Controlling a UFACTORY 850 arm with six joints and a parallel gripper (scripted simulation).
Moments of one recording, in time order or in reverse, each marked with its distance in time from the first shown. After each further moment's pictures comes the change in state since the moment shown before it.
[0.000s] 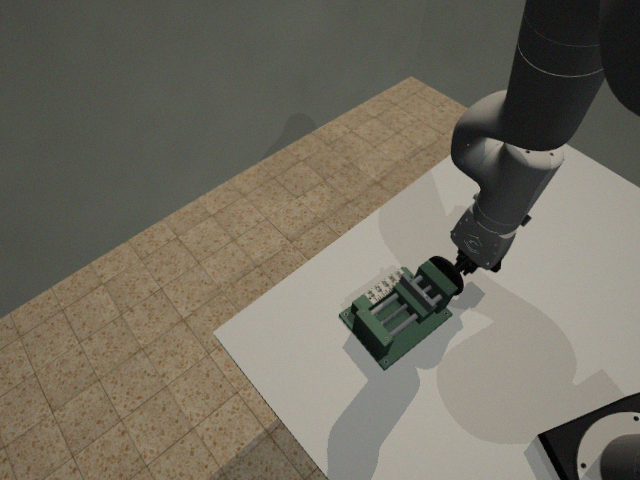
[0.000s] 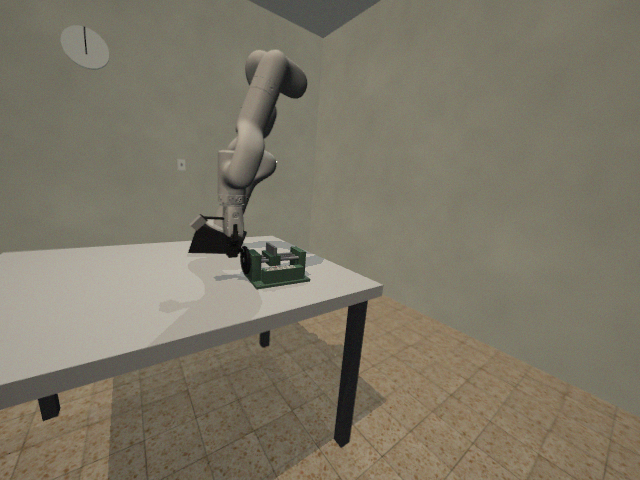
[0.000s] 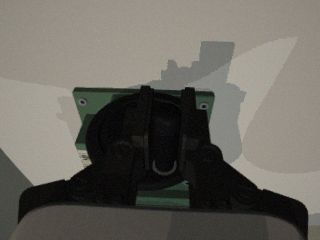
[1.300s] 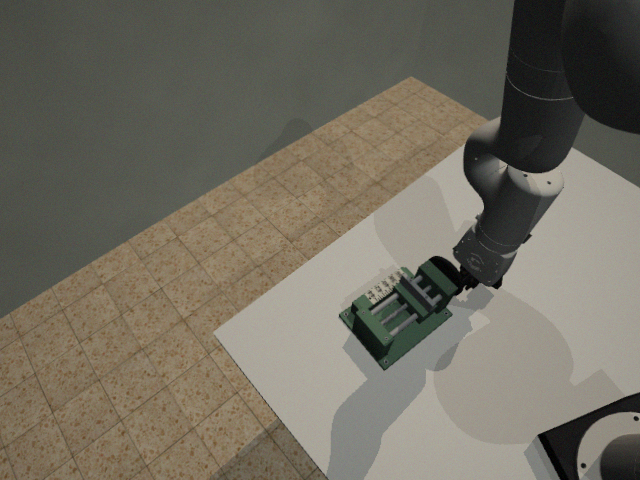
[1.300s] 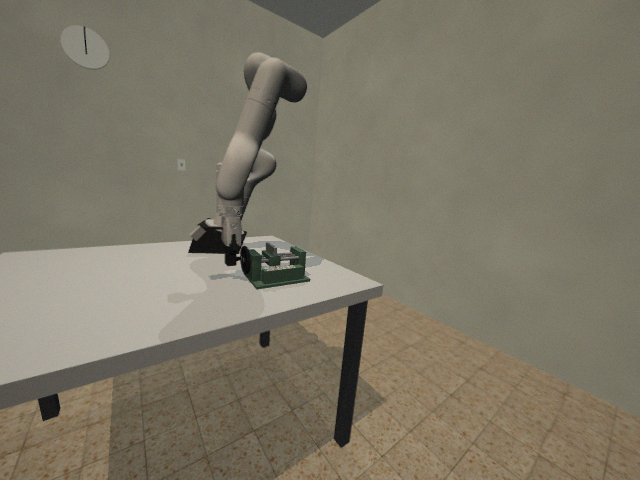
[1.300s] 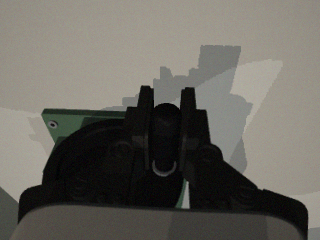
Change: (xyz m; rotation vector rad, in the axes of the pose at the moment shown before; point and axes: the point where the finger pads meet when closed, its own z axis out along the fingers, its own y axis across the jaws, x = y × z) arm 0.000 0.020 0.036 0.002 0.000 -0.001
